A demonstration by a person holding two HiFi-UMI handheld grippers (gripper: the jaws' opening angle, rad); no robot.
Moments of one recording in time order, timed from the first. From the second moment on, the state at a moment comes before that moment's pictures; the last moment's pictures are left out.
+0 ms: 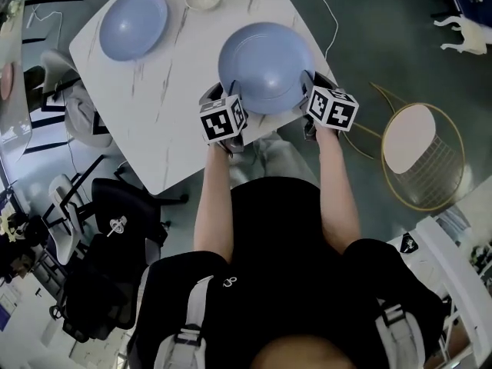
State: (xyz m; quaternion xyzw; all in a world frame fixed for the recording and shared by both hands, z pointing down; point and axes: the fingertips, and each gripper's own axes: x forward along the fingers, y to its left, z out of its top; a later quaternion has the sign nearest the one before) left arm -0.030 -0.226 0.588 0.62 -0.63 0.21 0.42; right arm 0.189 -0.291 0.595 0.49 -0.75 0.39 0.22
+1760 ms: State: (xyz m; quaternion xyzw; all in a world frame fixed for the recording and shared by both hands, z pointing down) left arm -0.369 -0.283 0.510 0.55 -0.75 0.13 0.35; right arm -0.183 -0.417 0.526 0.35 -0.86 0.25 0.27
